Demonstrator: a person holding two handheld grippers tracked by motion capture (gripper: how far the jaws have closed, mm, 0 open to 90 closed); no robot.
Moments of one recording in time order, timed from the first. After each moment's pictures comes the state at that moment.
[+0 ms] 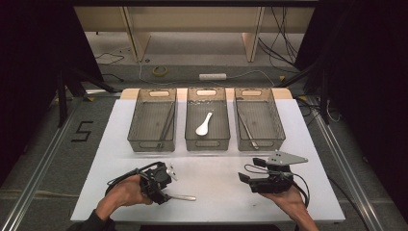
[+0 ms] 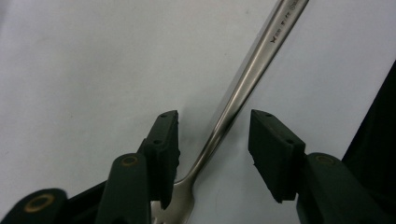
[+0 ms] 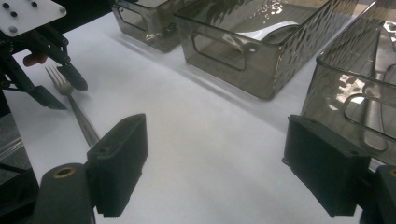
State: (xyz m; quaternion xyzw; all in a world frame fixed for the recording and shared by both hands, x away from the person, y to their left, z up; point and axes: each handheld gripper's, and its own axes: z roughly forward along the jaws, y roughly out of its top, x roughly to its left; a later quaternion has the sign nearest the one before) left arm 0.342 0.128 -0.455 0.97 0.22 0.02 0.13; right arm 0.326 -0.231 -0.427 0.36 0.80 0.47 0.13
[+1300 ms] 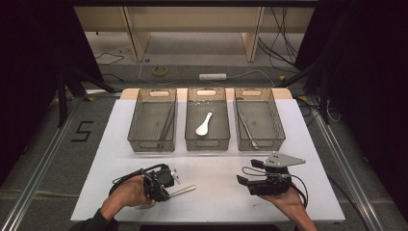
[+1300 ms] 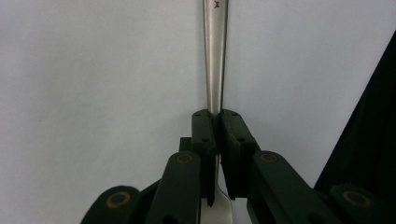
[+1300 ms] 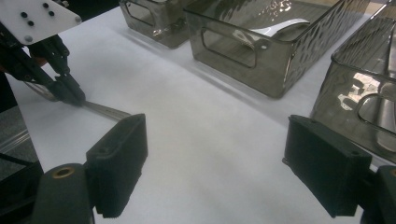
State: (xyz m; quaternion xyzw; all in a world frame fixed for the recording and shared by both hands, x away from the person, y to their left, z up) left arm 0.344 0.121 -0.460 0.98 0.20 -0.01 0.10; right arm 0.322 -0.227 -0.427 0.35 0.80 0.46 0.12
